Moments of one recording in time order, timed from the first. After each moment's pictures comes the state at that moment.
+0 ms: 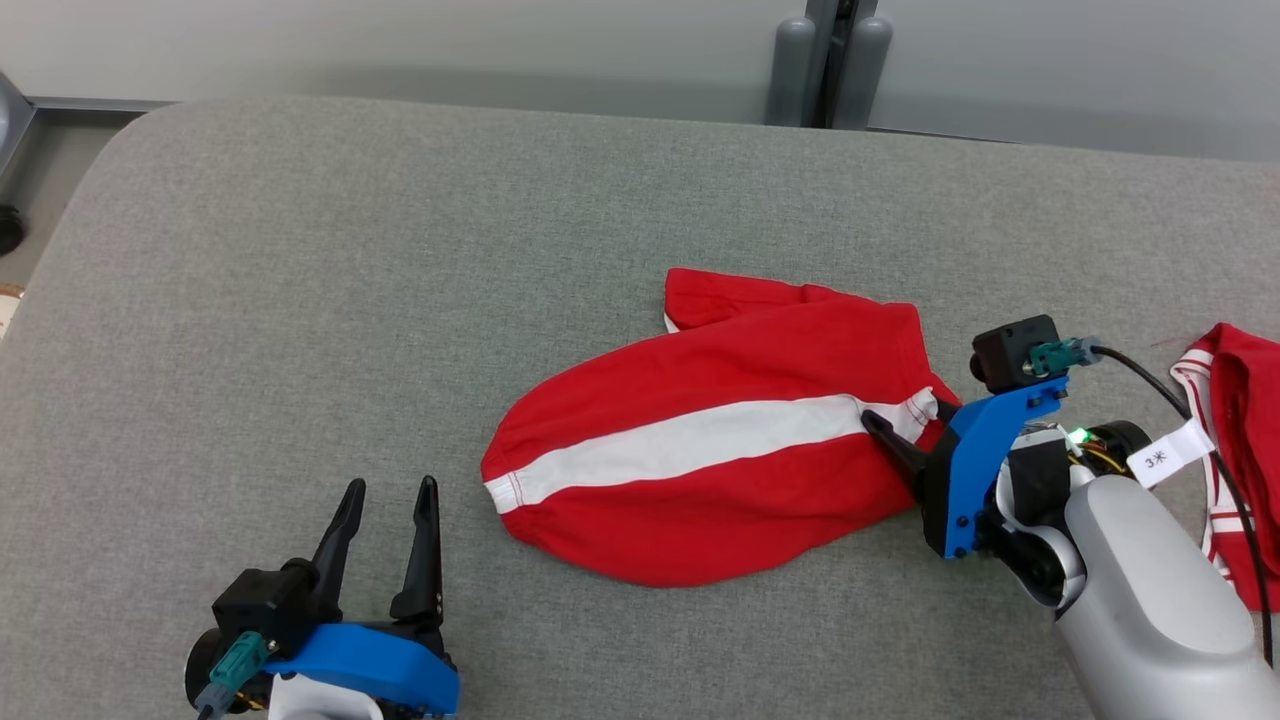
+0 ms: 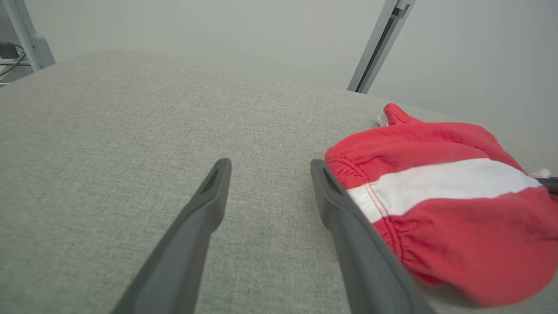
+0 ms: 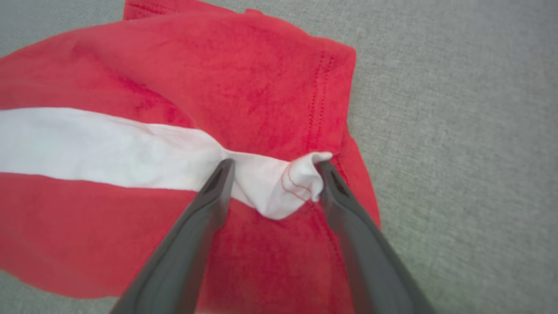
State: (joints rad) left arm -0.11 0.22 -0.34 0.30 -0.51 0.00 -0.26; right arm -0.53 -0.22 0.28 0.55 0.41 0.13 0.41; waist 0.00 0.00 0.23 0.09
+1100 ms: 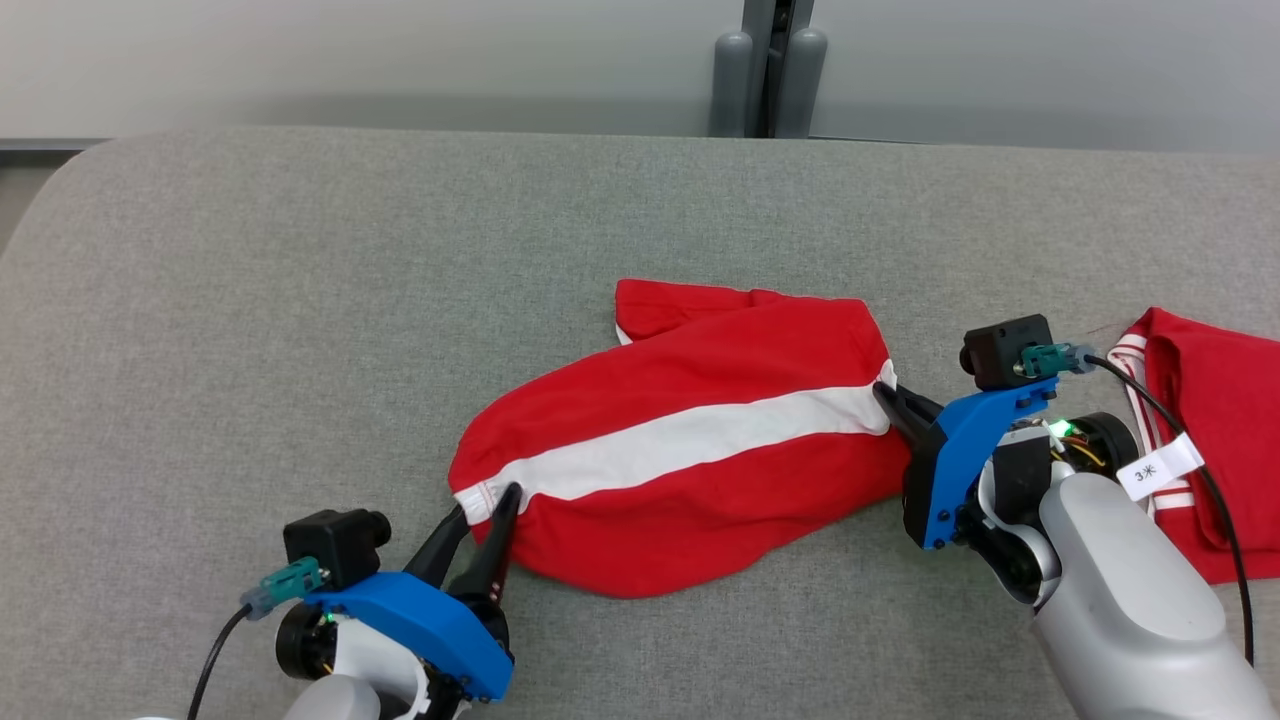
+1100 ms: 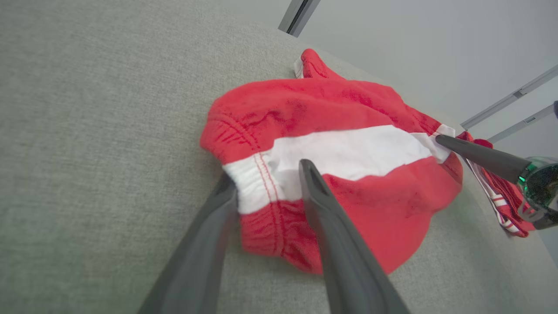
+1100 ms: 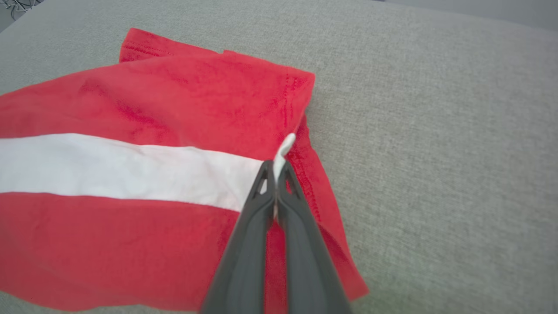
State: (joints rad) left arm -0.18 0.20 -0.42 0.32 -0.74 -0.12 0.01; right arm -0.57 -0.20 0.32 0.64 0.41 0.13 0.26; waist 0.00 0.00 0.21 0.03
